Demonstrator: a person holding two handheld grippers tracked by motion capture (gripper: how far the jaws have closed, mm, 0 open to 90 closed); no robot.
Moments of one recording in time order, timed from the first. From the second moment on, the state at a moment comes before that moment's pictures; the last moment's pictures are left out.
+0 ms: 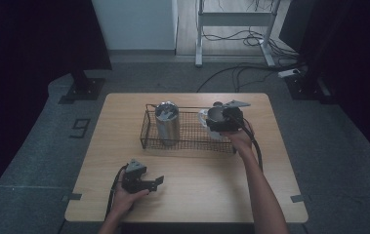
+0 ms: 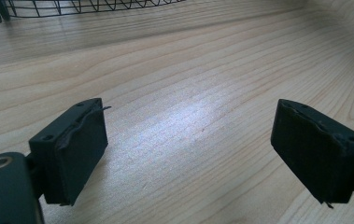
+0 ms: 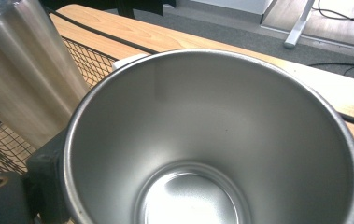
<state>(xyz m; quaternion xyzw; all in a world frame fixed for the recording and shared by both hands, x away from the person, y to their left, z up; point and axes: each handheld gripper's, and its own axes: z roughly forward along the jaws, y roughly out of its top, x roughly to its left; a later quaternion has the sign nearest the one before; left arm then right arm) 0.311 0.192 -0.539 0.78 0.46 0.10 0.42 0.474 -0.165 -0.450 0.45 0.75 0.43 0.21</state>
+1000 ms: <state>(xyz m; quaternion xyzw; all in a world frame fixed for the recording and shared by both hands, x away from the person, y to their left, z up) 0.311 0.191 -0.541 0.78 0.46 0.10 0.41 0.479 -0.164 -0.471 0.47 0.76 0.40 0.20</state>
